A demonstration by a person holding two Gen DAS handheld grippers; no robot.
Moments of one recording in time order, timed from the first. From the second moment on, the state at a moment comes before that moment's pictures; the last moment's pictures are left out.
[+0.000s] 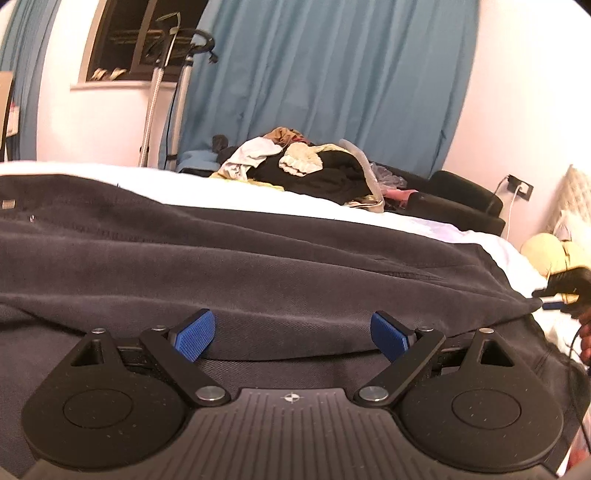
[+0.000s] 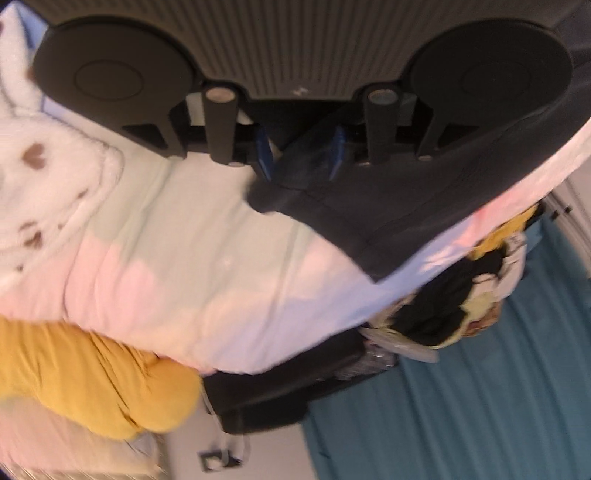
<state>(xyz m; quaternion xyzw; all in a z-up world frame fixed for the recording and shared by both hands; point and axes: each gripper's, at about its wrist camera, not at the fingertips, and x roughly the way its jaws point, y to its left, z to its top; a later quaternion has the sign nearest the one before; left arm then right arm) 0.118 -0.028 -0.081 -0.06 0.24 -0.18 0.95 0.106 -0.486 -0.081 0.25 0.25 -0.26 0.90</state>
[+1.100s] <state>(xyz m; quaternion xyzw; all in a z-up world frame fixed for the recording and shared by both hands) 0.020 -0.038 -0.057 0.04 0.20 -0.18 0.96 -0.011 -0.280 -0.001 0.19 0.20 0.03 0.96</state>
